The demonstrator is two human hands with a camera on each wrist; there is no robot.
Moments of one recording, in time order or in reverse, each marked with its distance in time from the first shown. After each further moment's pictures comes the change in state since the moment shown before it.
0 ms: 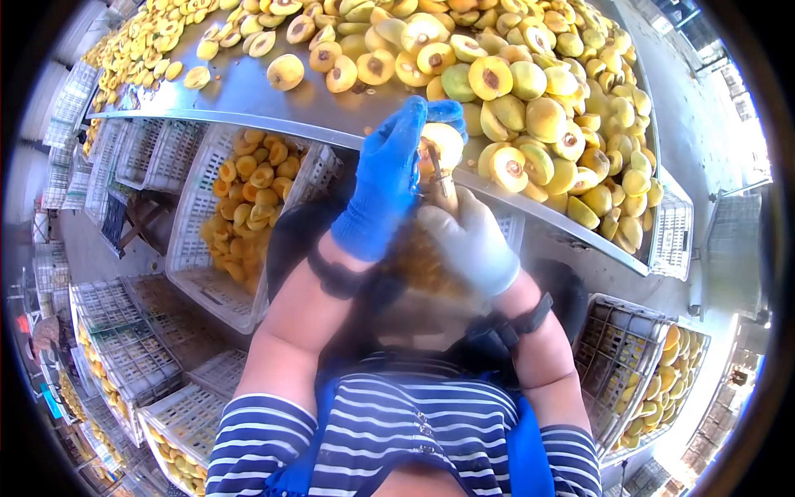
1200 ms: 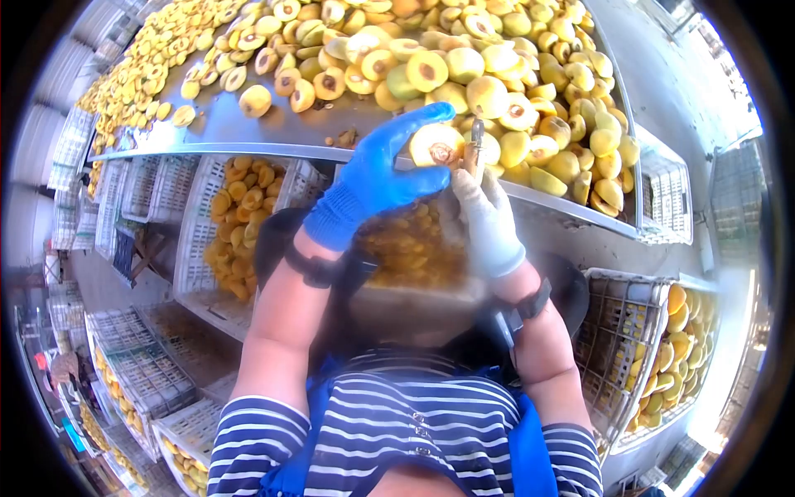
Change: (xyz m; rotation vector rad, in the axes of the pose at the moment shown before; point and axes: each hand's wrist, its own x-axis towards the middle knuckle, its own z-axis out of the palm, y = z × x) left_hand -0.003 0.005 0.032 0.704 -0.438 0.267; right_hand -0.037 -0.016 -0.054 0.461 0.188 0.125
